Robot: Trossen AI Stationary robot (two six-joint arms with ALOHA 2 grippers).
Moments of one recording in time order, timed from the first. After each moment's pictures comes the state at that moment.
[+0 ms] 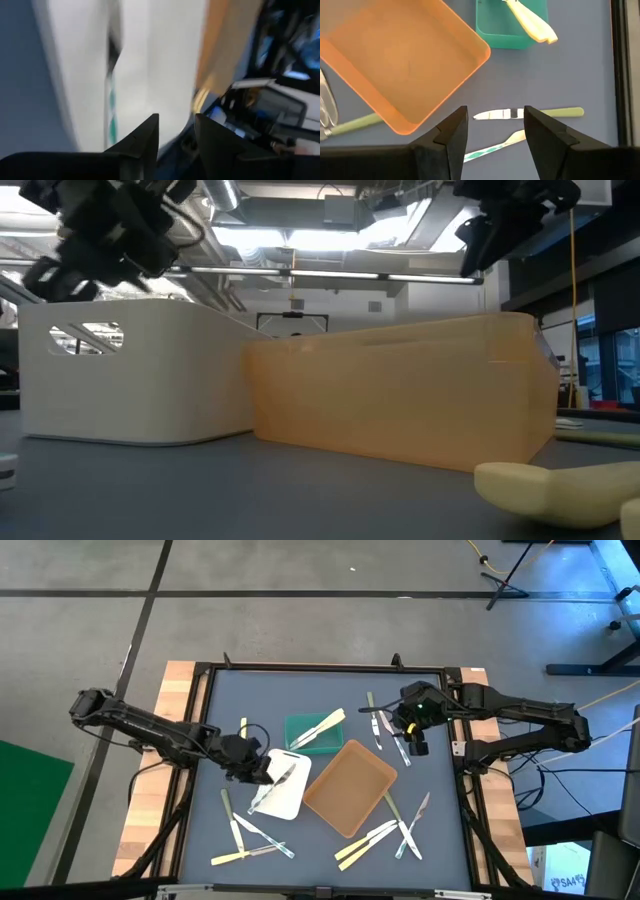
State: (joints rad) left arm -0.20 1.02 0.58 -0.24 0.08 -1.63; right arm -0.18 1.11 1.10 -0.97 -0.06 -0.30
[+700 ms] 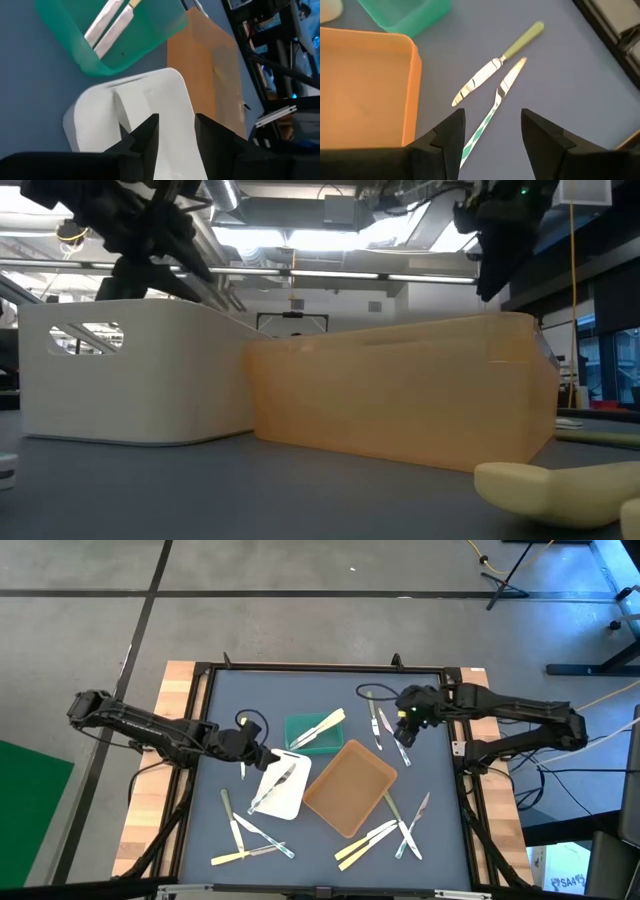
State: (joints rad) left arm -0.16 1.00 0.58 -0.22 -0.23 -1.22; right arm -0.18 1.17 1.10 -1.09 0.20 0.36
